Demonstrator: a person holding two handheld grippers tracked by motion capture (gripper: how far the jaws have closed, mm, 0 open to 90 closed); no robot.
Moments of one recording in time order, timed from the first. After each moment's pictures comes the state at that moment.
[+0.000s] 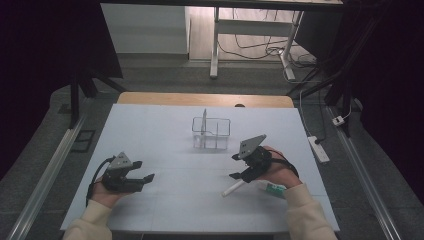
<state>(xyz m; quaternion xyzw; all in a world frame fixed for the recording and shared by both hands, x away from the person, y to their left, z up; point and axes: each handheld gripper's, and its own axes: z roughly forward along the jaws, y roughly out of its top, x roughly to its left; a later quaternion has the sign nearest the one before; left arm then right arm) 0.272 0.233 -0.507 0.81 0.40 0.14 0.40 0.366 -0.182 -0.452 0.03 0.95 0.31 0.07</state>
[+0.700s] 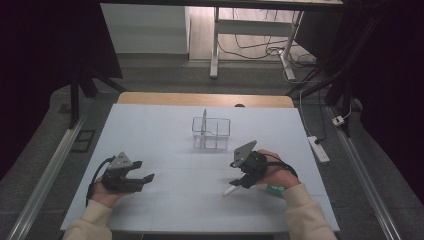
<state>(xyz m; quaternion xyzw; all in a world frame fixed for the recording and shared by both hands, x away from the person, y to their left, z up) 0.272 0.233 -0.507 0.81 0.40 0.14 0.40 0.359 -0.172 -0.463 -0.02 0.96 0.26 0.05</state>
